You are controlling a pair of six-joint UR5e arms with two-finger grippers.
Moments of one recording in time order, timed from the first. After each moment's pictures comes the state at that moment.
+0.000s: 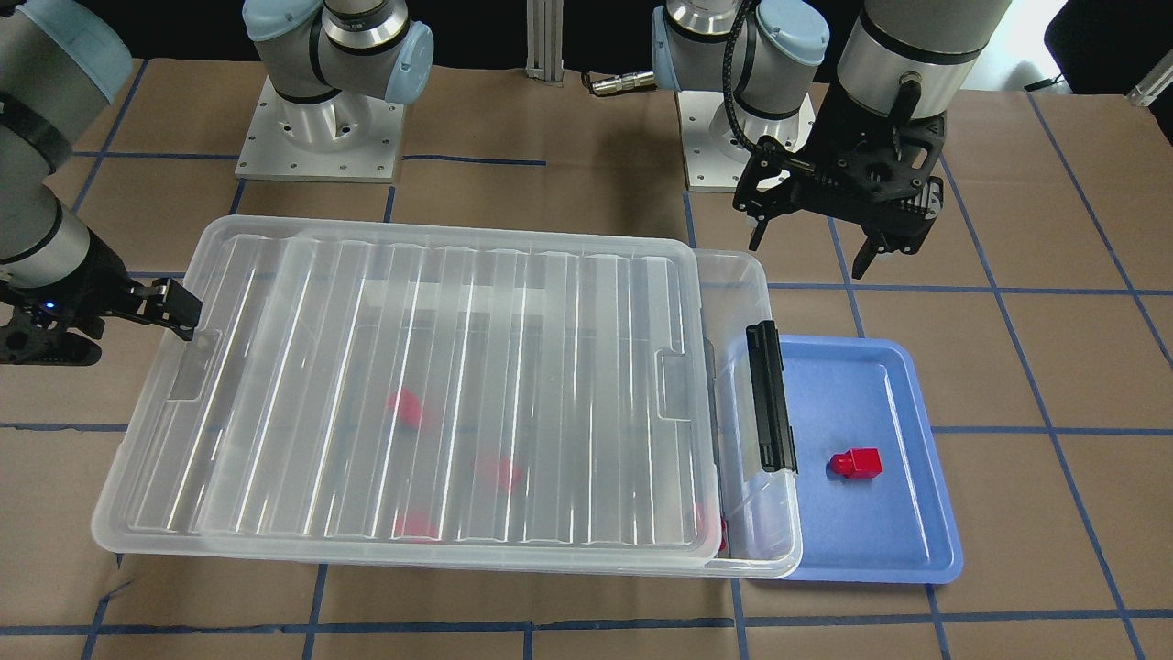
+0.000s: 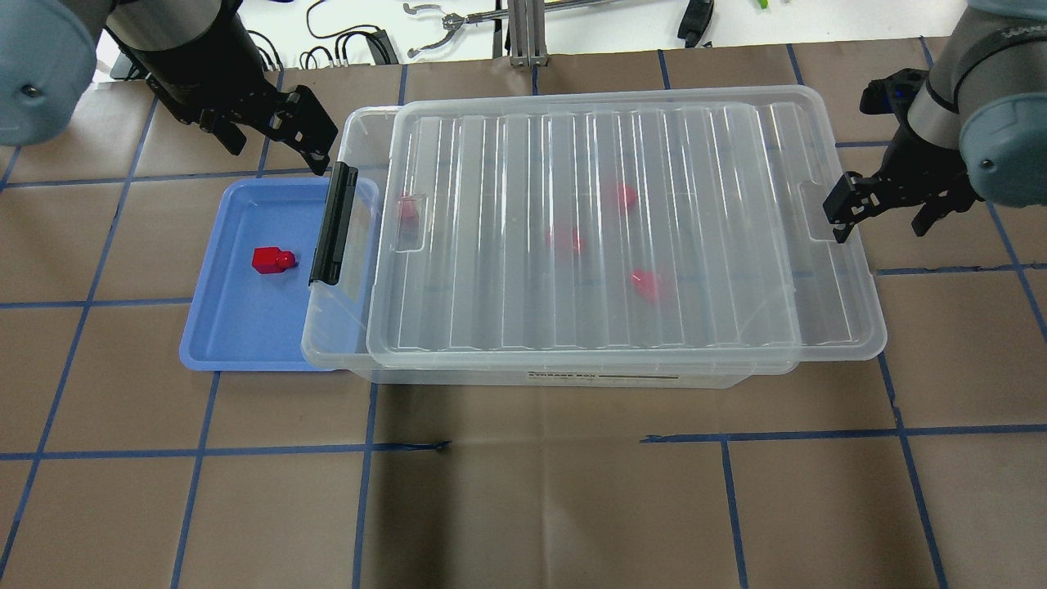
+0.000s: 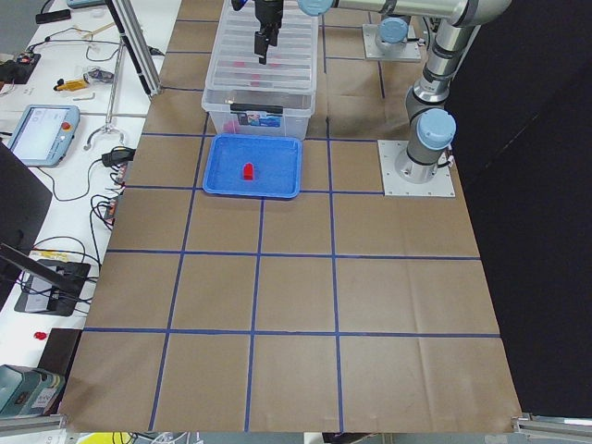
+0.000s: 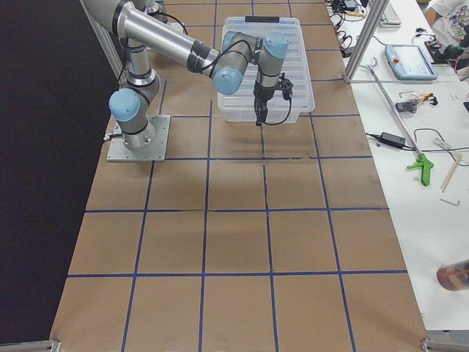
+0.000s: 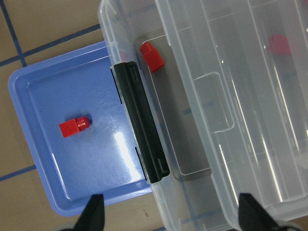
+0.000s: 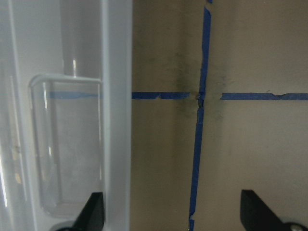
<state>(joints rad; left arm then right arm) -1.58 -1.62 -1.47 -1.55 1.58 0.39 1.25 -1.43 1.77 -1.84 -1.66 -0.34</state>
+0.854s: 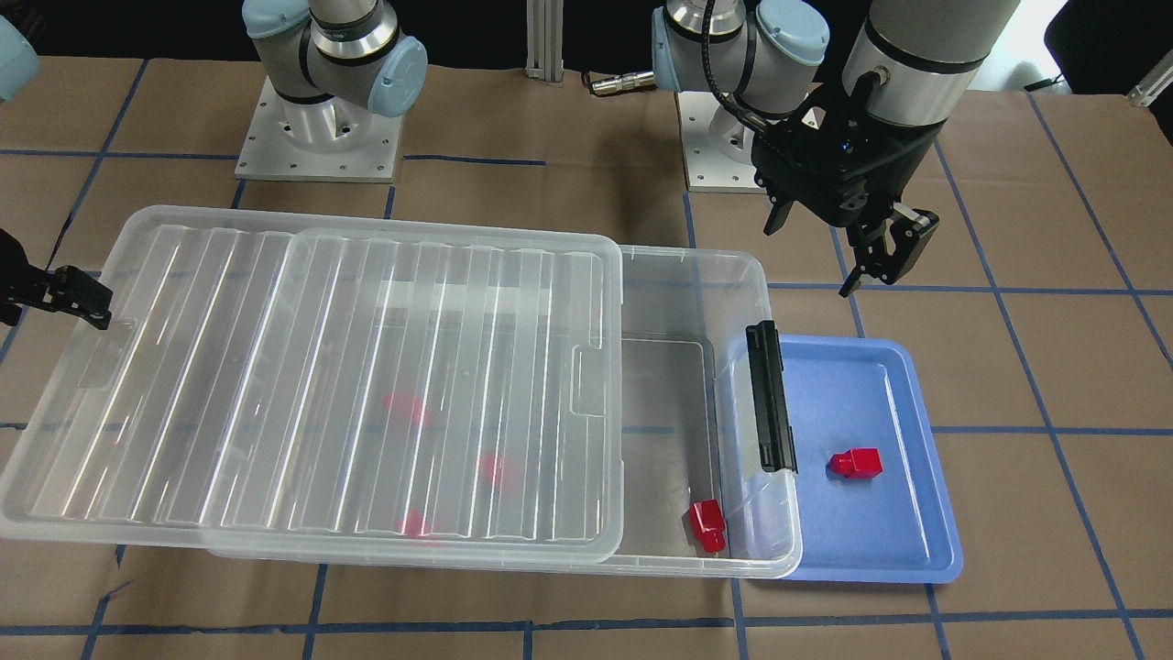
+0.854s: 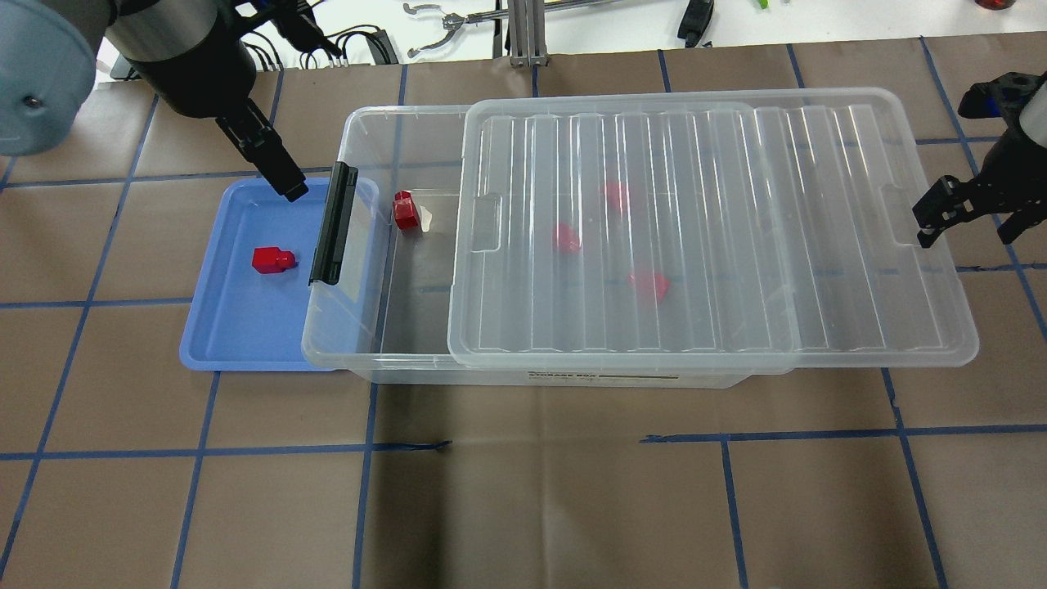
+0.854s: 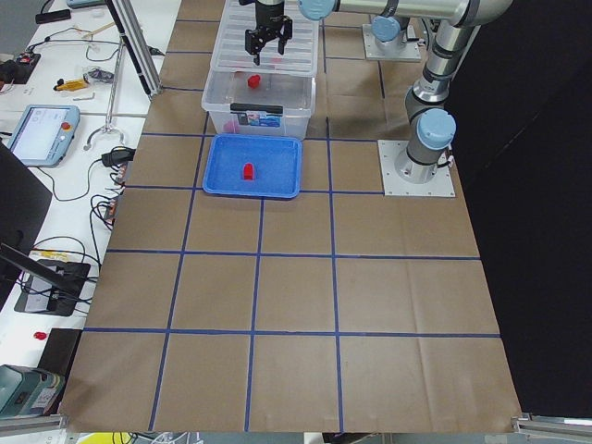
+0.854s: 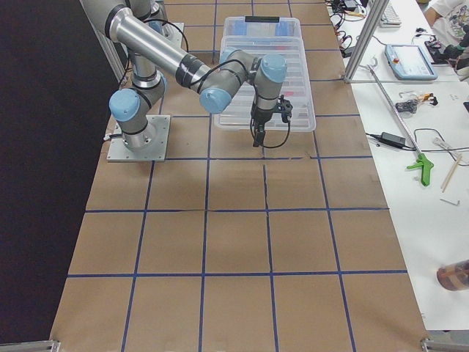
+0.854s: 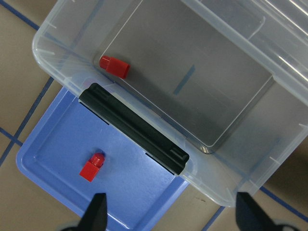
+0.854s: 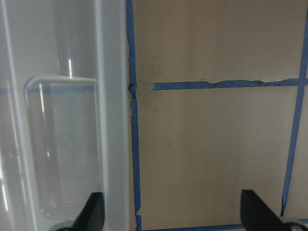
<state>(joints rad) -1.57 -1.61 -1.49 -1.56 1.59 0.97 1.07 -1.43 1.77 -1.86 -1.66 -0.47</state>
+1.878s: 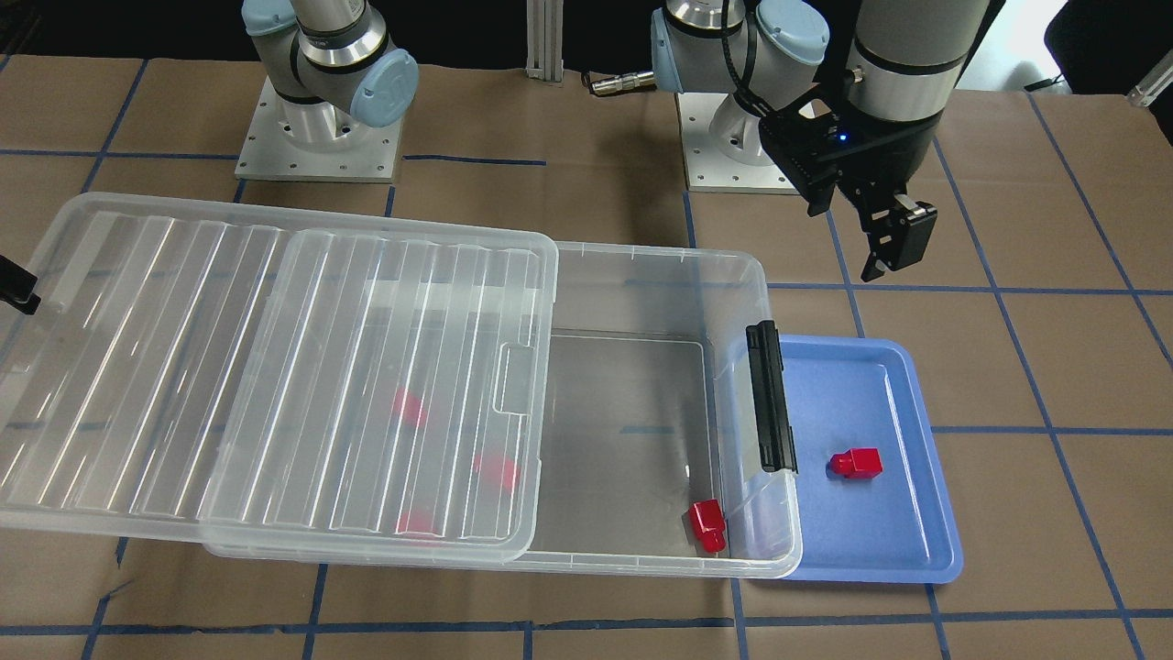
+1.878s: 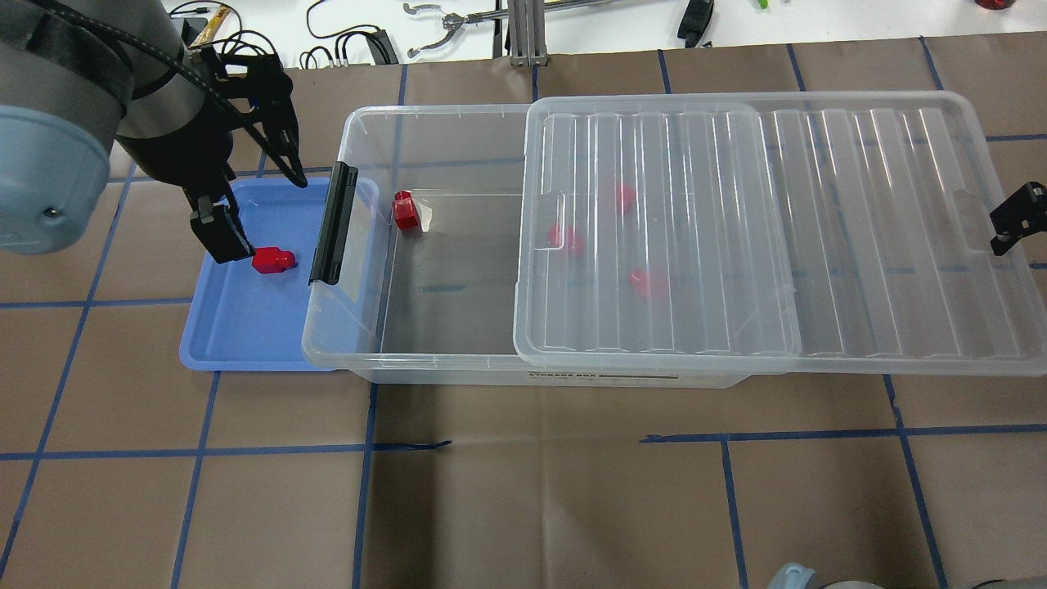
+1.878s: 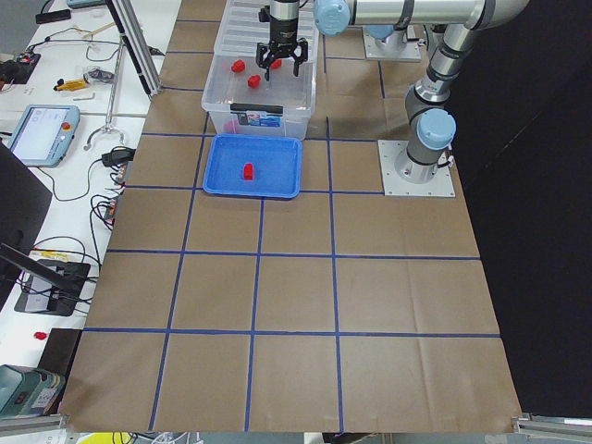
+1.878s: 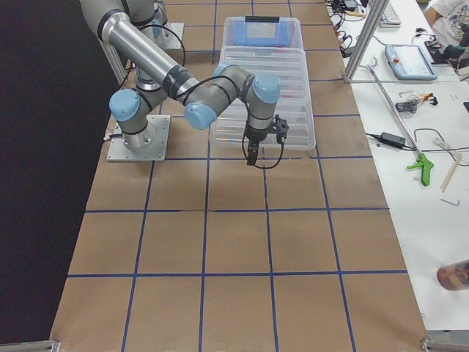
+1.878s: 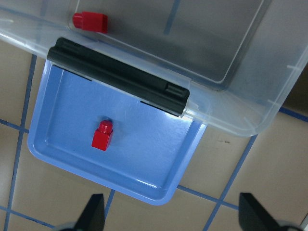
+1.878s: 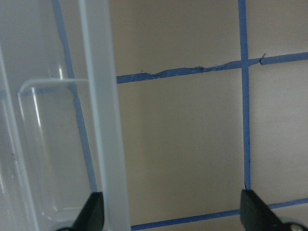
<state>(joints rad) -1.52 -1.52 -1.67 -1.47 1.73 1.29 0.94 -1.43 1.77 -1.88 -1.66 -0.50</state>
